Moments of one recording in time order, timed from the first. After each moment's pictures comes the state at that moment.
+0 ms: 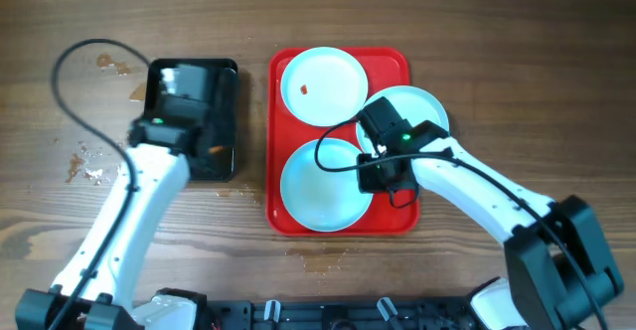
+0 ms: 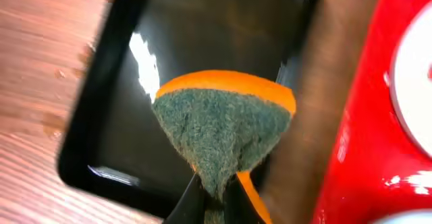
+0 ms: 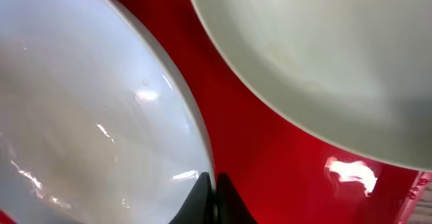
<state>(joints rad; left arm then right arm) -0.18 1.40 1.07 -0.79 -0.27 -0.41 0.54 1.63 0.97 -0.75 -0.11 0.48</state>
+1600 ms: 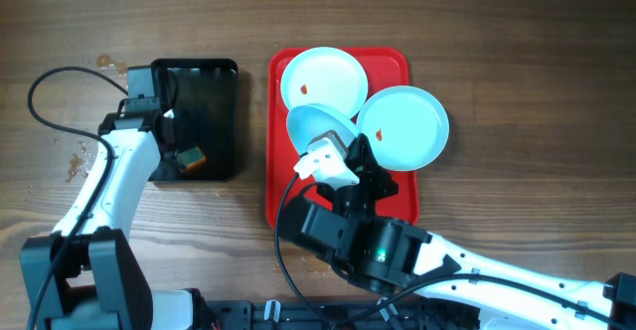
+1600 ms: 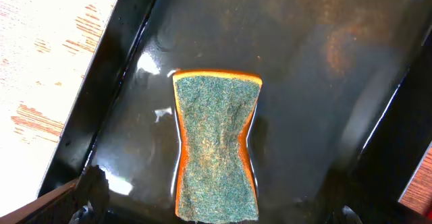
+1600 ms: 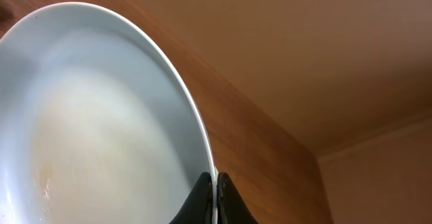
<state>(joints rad) 0.07 1.56 0.98 -0.64 -0.11 -0.34 1.20 1.34 1.01 -0.60 1.21 0.11</state>
